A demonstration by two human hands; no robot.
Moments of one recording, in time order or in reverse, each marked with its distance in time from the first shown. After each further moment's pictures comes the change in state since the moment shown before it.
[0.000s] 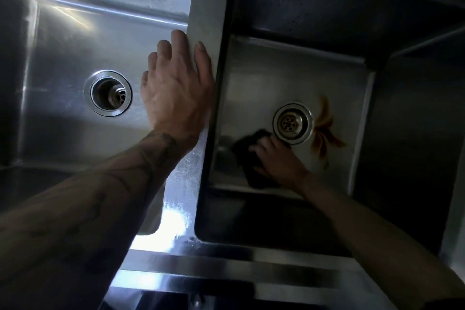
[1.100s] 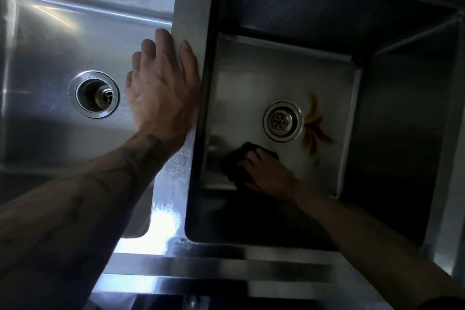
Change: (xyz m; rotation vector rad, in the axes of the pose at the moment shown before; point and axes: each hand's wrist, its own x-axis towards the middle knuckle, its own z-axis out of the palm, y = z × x) left_hand -0.001 0.002 -0.001 -0.018 -0.015 -0.014; right_hand -0.022 -0.016 0.008 -0.054 -0.029 -0.126
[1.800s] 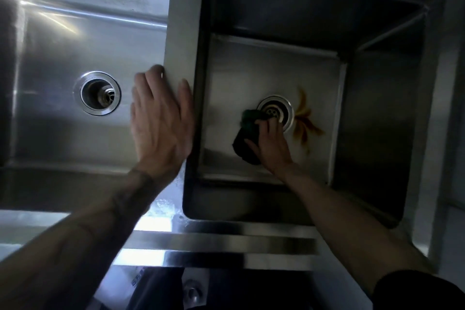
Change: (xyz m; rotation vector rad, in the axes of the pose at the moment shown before) left_hand -0.060 -0.012 -0.017 -0.129 -0.005 0.047; right_hand 0.013 0.014 -0.020 0.233 0.087 0.695
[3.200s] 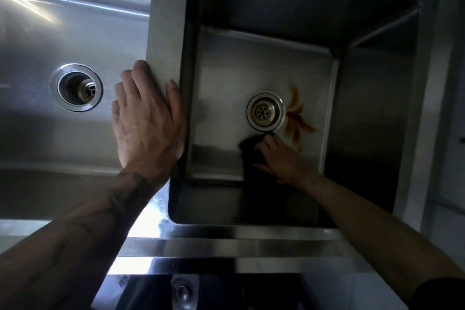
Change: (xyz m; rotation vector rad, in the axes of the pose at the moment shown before) left_hand -0.007 0.006 0.003 0.099 -0.043 -0.051; right_hand -0.039 0.066 -0.010 -0.175 -0.126 -0.425
